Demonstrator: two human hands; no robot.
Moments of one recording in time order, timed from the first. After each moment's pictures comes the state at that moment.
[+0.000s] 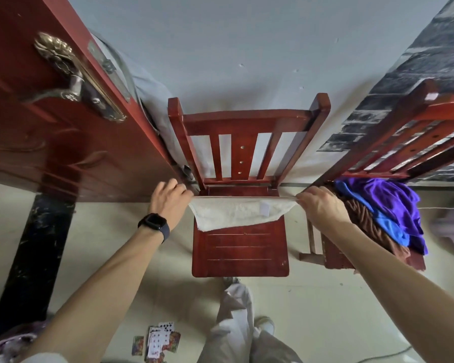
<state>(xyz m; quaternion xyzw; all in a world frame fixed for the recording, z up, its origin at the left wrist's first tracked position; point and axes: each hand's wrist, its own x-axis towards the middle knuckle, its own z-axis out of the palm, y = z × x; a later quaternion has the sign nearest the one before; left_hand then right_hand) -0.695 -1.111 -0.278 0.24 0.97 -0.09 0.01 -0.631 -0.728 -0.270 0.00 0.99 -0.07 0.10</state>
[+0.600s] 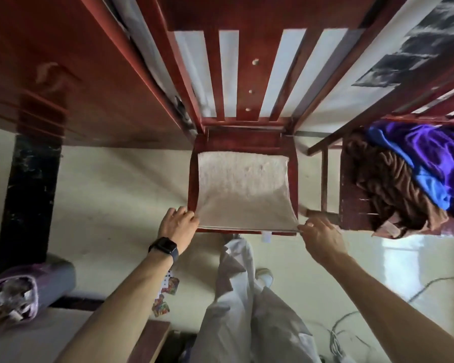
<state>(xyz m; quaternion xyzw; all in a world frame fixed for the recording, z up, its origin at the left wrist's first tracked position) -0.545 -1.107 -0.439 0.25 0.94 -0.12 0.22 -0.482 -0.739 -0.445 0.04 0.96 -0.05 0.28</state>
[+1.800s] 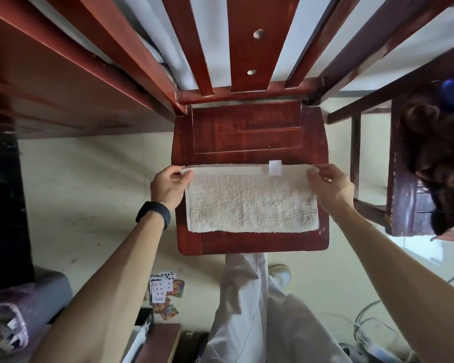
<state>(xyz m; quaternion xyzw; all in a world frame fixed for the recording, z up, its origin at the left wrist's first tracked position) -0.673 -1.098 -0.601 -0.25 0.85 0.38 0.25 -0.612 -0.758 -0.580 0.41 0.81 -0.38 0.17</state>
